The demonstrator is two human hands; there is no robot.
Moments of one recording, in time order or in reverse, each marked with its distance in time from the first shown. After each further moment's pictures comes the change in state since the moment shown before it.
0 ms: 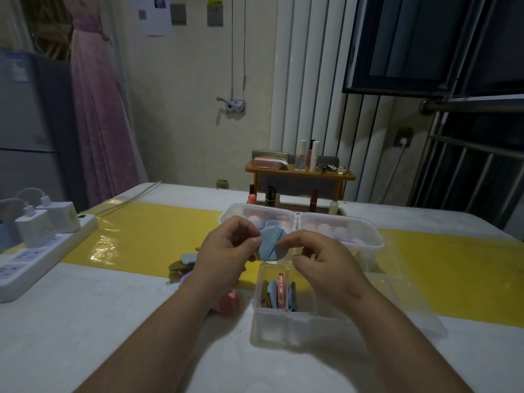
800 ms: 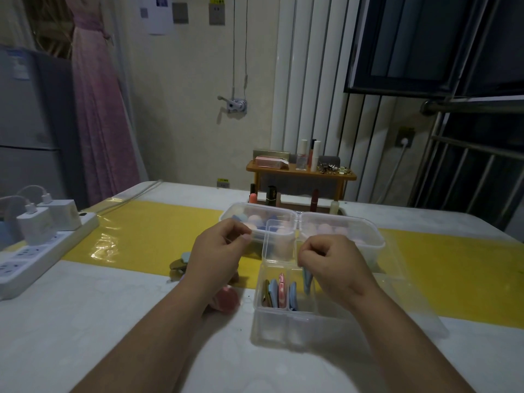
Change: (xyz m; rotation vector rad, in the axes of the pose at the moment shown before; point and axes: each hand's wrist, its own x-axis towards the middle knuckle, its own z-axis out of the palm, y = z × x) left_hand 0.006 -0.013 -0.010 0.161 0.104 -0.031; right_hand 0.003 0.005 -0.005 -0.077 0.080 0.090
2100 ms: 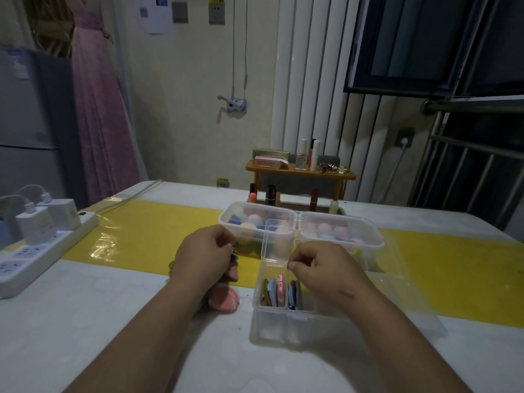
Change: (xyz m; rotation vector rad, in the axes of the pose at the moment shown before) left_hand 0.007 -0.013 -0.012 0.246 0.018 -0.197; right_hand -0.003 -0.003 0.002 -0.239 -0.174 0.049
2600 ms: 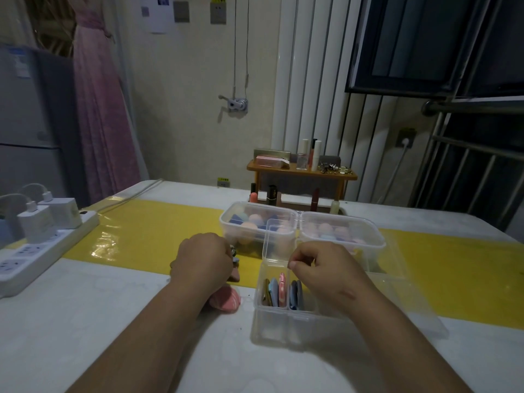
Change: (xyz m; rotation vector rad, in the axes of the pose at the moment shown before) left_hand 0.008 -0.002 -0.001 0.745 -0.065 0.109; right_hand 0.000 0.001 0.002 0.017 0.020 -0.025
